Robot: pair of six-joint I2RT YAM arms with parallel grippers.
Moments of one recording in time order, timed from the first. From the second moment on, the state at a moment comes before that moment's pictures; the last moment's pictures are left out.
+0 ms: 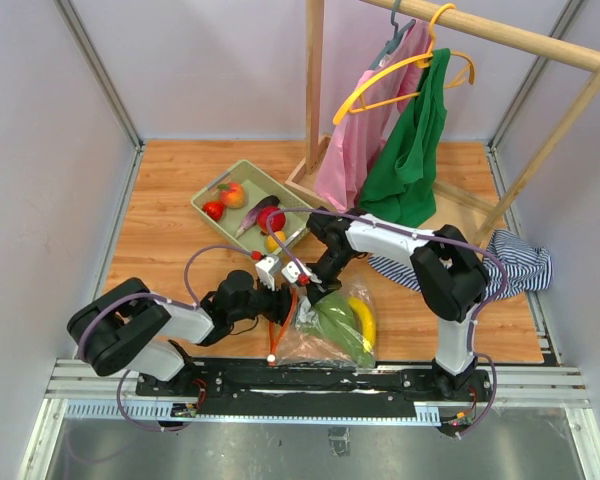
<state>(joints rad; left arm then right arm) -0.78 1.42 0.18 0.84 0.27 -0.49 0.75 1.91 1.32 -0.96 -0.85 -1.47</state>
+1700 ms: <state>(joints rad) -0.47 0.91 0.48 0.13 0.12 -0.63 0.66 1.38 1.18 -1.20 -0.88 -1.50</state>
